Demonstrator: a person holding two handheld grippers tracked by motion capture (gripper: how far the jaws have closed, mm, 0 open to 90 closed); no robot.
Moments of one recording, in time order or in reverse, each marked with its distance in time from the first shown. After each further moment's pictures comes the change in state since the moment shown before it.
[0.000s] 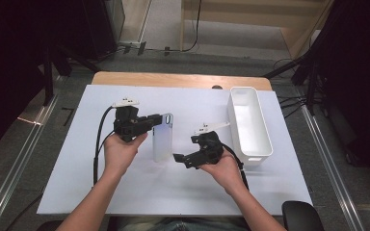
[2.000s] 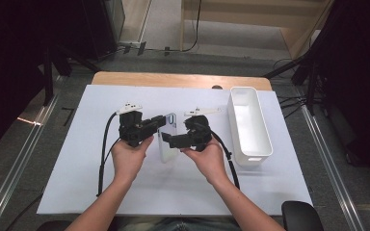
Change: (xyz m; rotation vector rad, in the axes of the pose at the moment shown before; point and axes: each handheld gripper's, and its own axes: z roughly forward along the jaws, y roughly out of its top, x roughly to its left) left arm -0.017 -0.011 0.006 -0.069 0.039 -0.058; right arm 0.016 0.049 0.012 -0.107 -0.142 0.113
